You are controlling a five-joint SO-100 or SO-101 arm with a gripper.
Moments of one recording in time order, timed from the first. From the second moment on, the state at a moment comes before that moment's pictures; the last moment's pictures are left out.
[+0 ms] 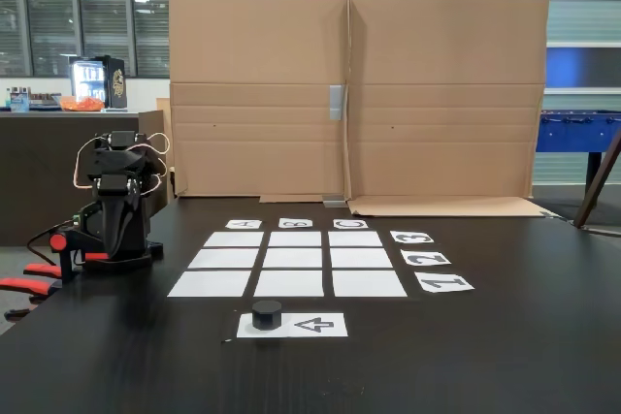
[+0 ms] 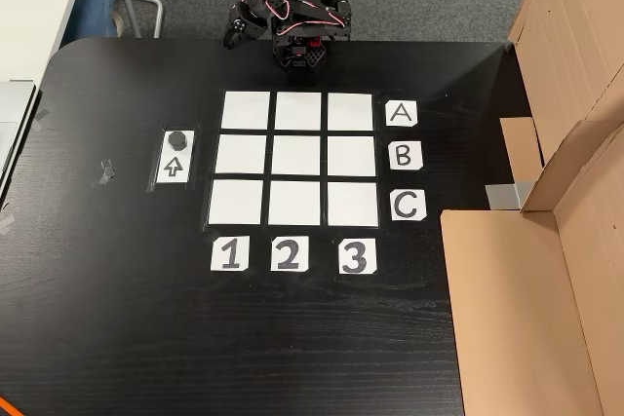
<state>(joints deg) 78.3 190.2 168.2 71.4 -9.1</state>
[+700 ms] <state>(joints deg) 60.5 158.7 142.8 64.2 -8.6</state>
